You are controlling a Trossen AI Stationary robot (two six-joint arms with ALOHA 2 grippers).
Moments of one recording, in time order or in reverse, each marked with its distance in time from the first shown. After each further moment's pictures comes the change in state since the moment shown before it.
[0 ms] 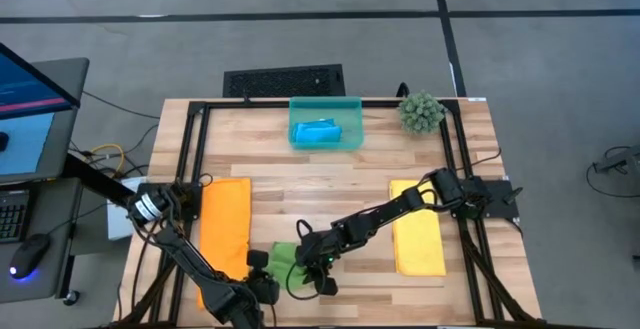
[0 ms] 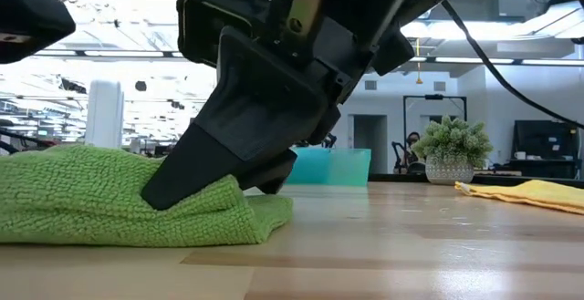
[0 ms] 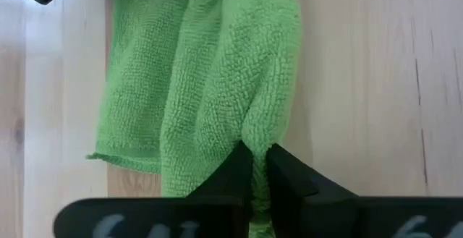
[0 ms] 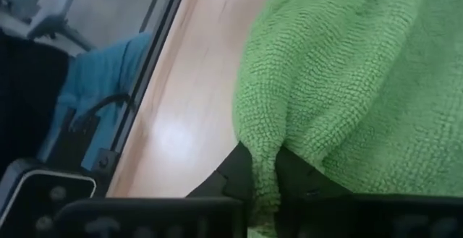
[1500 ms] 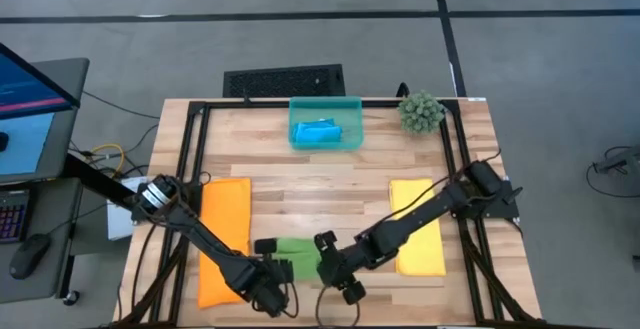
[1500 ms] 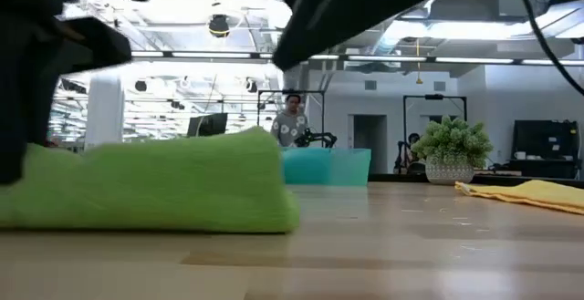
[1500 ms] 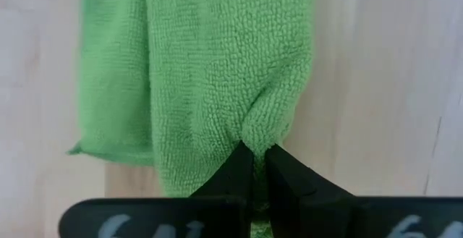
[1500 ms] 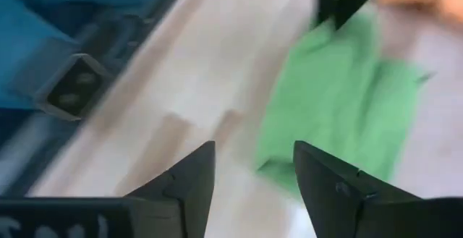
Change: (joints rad) left arm 0.180 -0.038 0.041 -0.028 0.259 -0.004; right arm 0.148 -0.272 -0.004 -0.408 0.451 -0.397
